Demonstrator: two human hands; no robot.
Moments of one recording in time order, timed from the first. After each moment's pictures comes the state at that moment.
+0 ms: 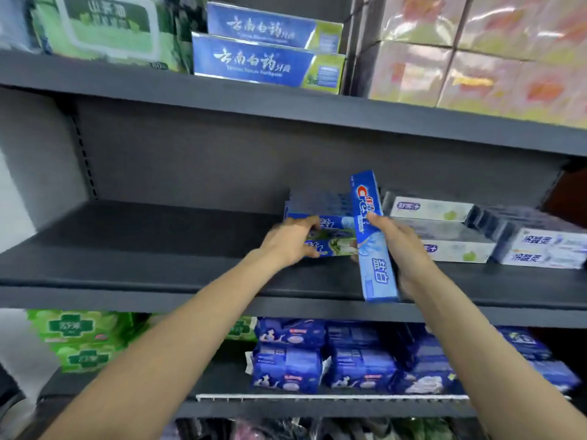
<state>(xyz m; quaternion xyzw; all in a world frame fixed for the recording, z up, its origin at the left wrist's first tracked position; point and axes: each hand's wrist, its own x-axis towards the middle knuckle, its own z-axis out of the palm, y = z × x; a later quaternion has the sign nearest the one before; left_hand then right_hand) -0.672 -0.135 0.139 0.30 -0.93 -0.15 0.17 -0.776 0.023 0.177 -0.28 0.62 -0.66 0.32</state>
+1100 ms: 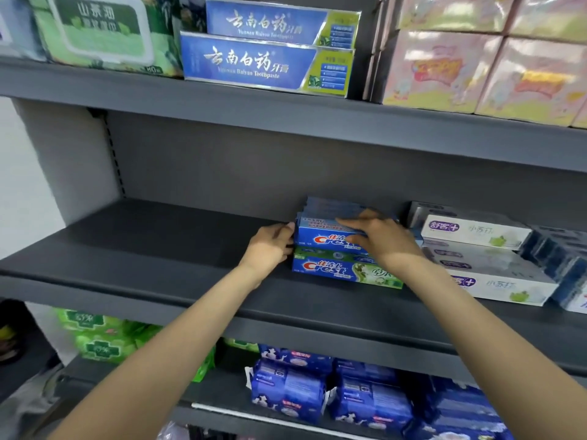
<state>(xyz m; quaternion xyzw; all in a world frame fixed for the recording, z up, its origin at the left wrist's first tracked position) -0.663 -0.145 0.135 0.41 -0.64 -0.53 0.37 -0.843 -0.061 0.181 -0.64 0.76 -0.12 -0.04</state>
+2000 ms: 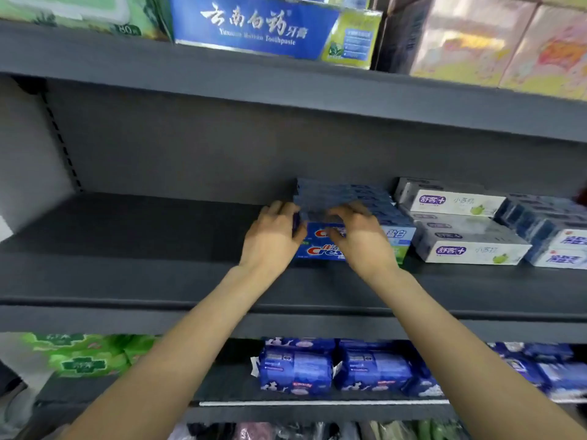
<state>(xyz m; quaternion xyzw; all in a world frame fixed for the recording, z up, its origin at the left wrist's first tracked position) -0.651 -0.150 0.134 0.38 -0.86 -0.12 0.33 -0.778 -0.070 0.151 -0.56 0.79 -0.26 -0.06</state>
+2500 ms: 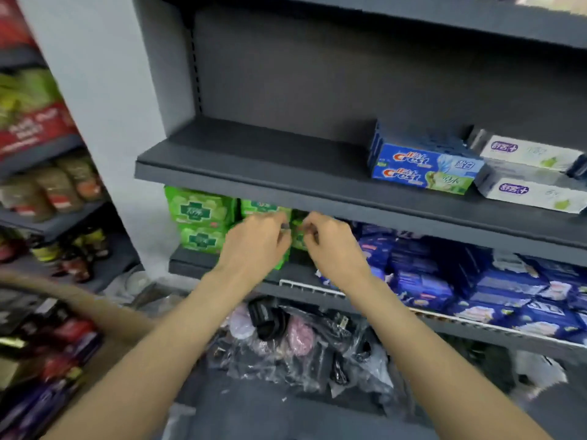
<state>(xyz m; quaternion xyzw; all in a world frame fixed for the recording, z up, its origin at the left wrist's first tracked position) -0.419 -0.021 0.082 0.47 -0.85 -0.07 0.24 -0.553 0.022 0.082 -0.64 0.71 -0.28 0.06</state>
